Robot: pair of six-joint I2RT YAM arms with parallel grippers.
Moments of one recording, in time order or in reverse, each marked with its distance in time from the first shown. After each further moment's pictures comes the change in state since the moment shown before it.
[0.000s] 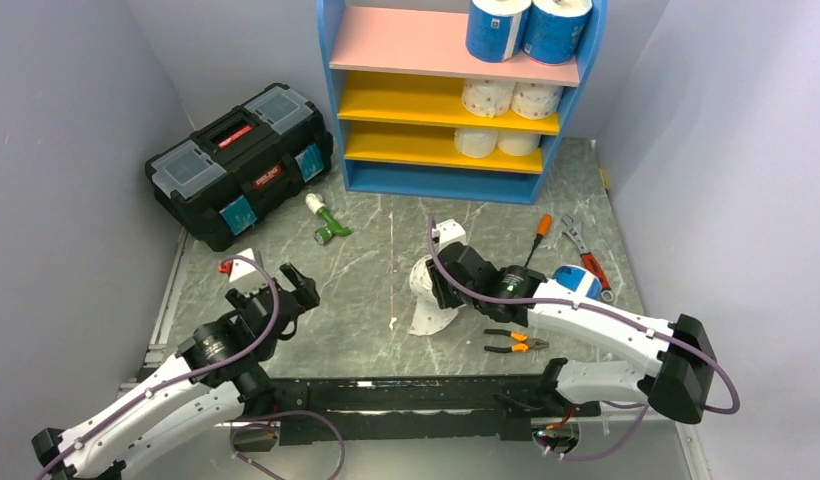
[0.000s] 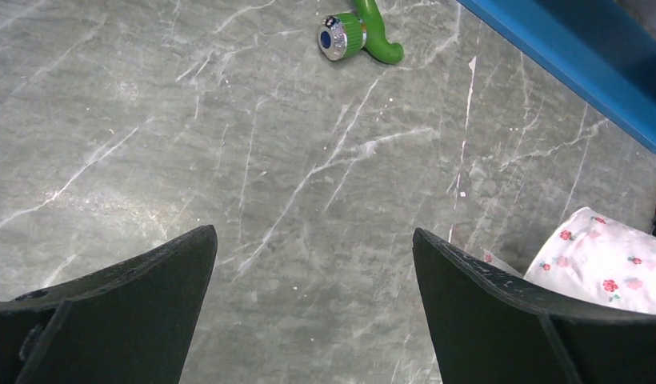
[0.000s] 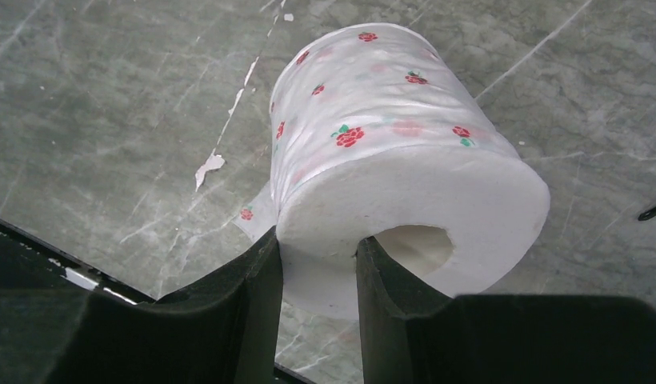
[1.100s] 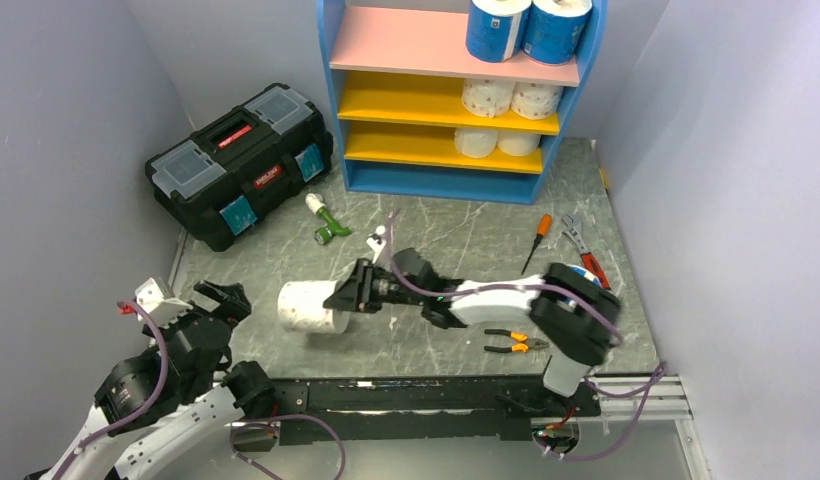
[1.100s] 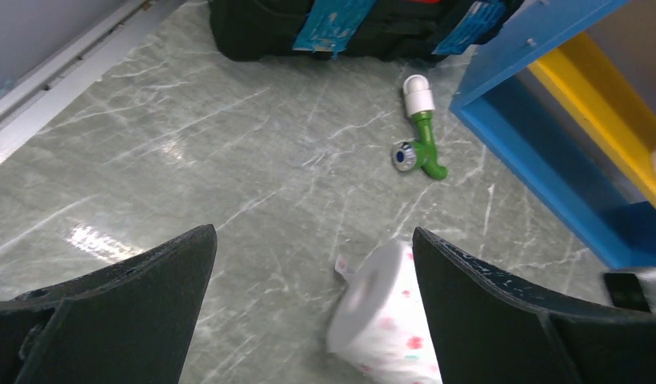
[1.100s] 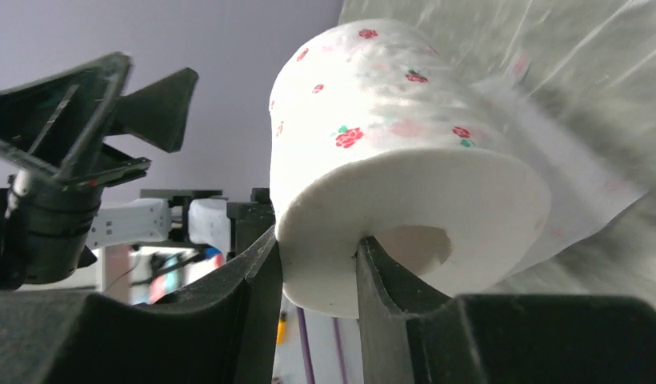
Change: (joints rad) left arm 0.000 -0.305 0.246 -0.570 -0.268 -0.149; right arm 0.084 0.640 -0.019 1.229 -0.652 0.780
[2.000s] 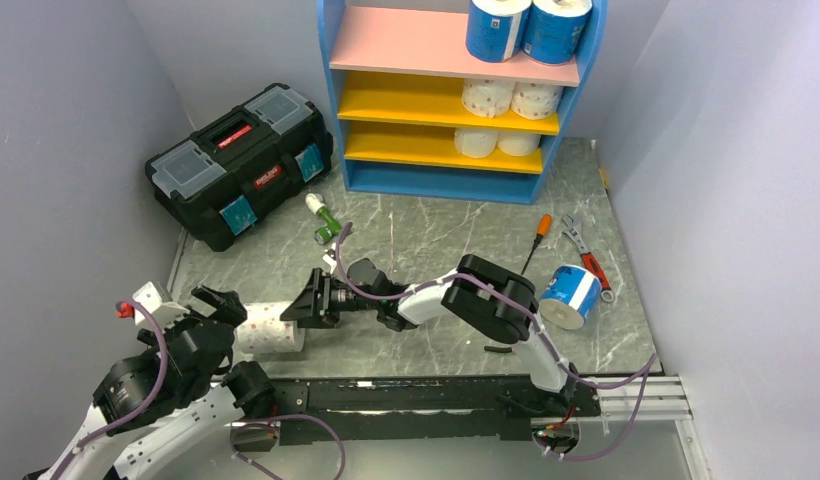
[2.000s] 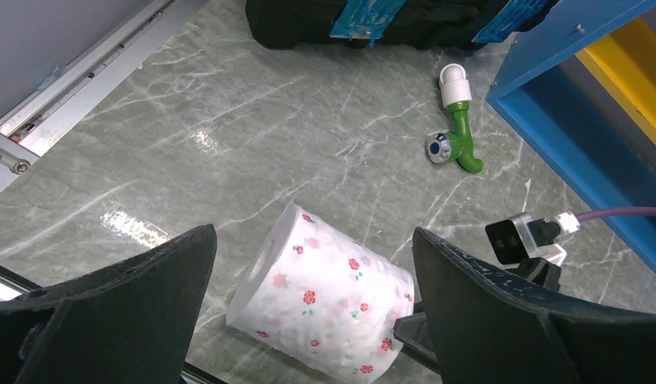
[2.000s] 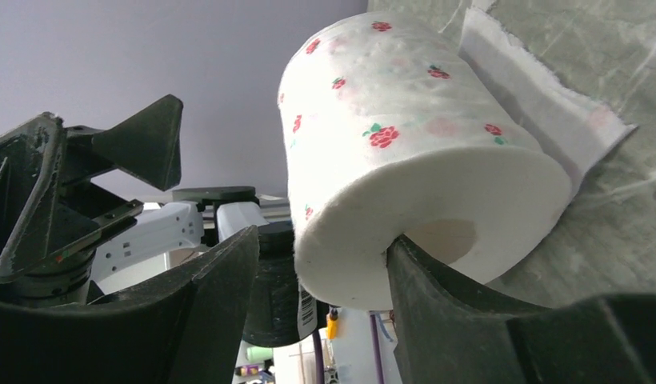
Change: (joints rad) left arm 0.000 0.013 0.013 -0.103 0.000 -0.065; right arm 0.054 0.349 0.263 0.163 -0.102 0.186
